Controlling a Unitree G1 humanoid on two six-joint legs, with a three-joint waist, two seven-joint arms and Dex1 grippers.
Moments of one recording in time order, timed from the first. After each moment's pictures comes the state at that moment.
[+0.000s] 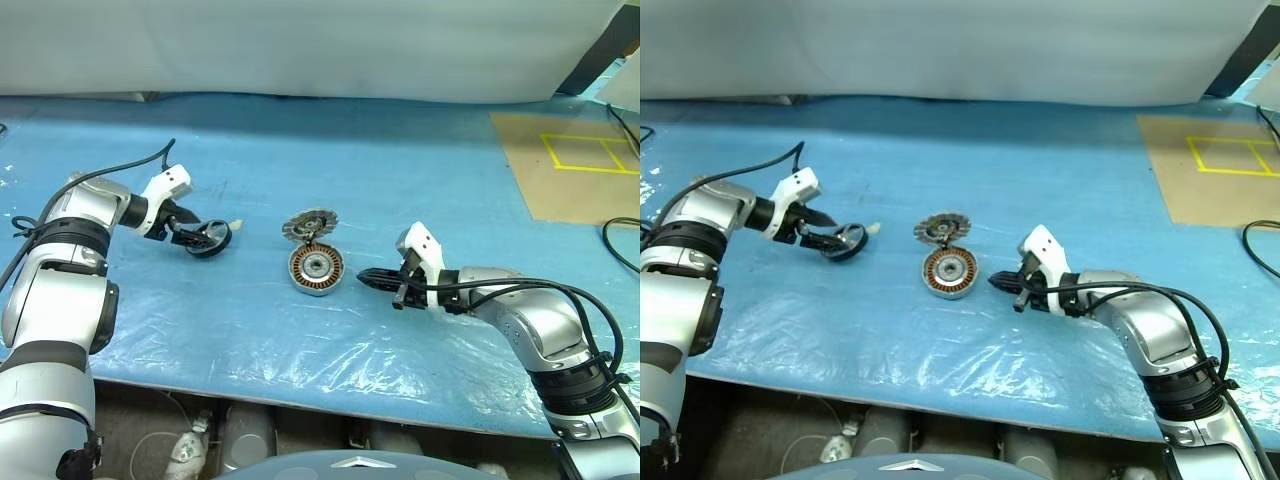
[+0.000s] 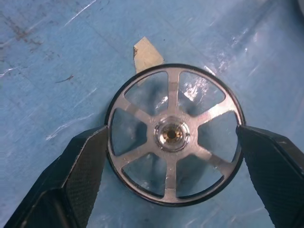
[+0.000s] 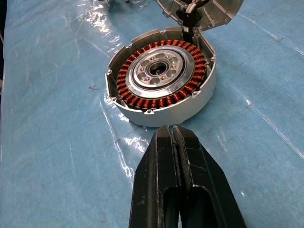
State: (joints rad) left arm -1.08 0.71 -0.22 1.16 0.13 0.21 -1.39; right arm -0.27 -0.62 0.12 -0.33 0.46 0.84 0.80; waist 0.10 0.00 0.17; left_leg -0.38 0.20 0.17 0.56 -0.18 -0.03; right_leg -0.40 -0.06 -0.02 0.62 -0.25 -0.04
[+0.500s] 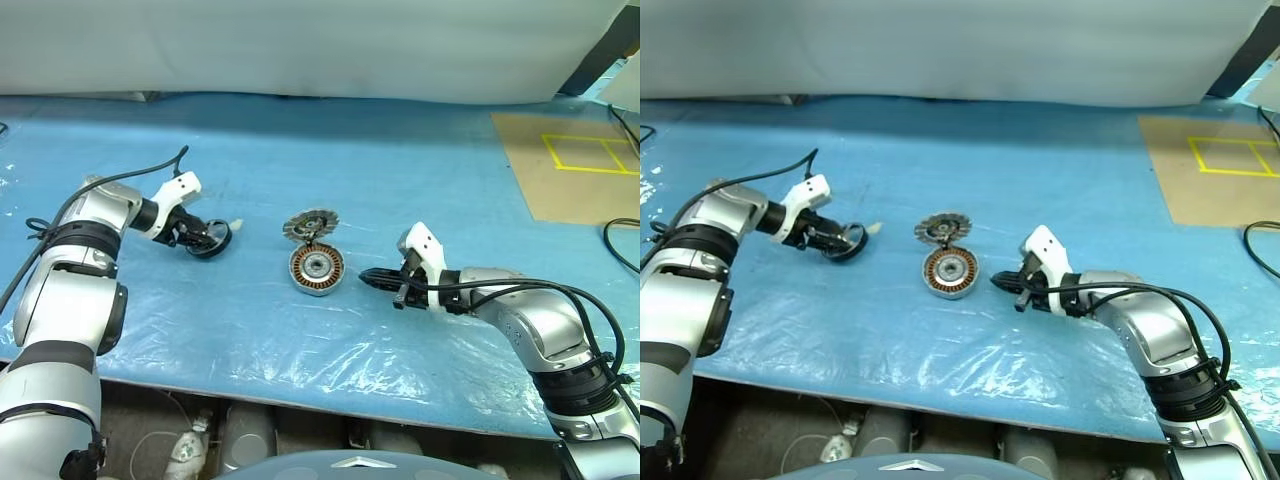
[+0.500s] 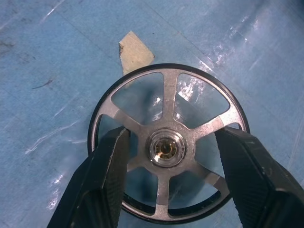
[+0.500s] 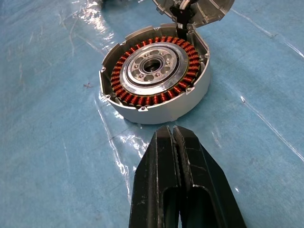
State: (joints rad) left arm -1.06 0.67 -0.22 1.17 0.15 0.19 -1.39; right arm -0.27 -0.63 0.12 -0.33 0.46 0.85 0.79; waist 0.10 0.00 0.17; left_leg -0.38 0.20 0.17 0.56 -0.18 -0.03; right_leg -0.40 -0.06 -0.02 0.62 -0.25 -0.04
